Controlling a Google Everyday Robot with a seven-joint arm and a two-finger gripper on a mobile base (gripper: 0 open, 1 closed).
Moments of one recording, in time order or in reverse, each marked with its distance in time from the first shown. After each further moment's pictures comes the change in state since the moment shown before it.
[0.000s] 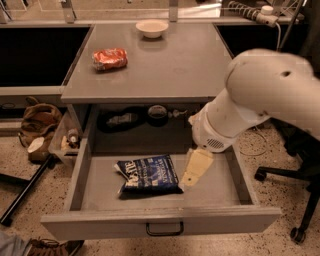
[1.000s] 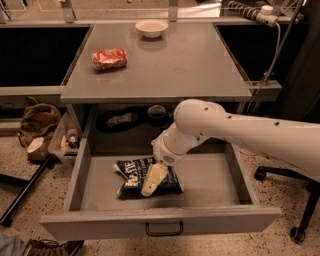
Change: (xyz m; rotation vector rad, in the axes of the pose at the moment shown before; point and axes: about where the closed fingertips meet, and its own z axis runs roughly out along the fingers) arm -0.041 -0.010 0.184 -0.171 -0.140 0.003
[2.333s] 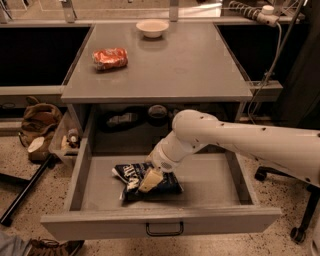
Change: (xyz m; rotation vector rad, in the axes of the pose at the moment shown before) arm 0.011 0.000 0.043 -0.061 -0.034 0.020
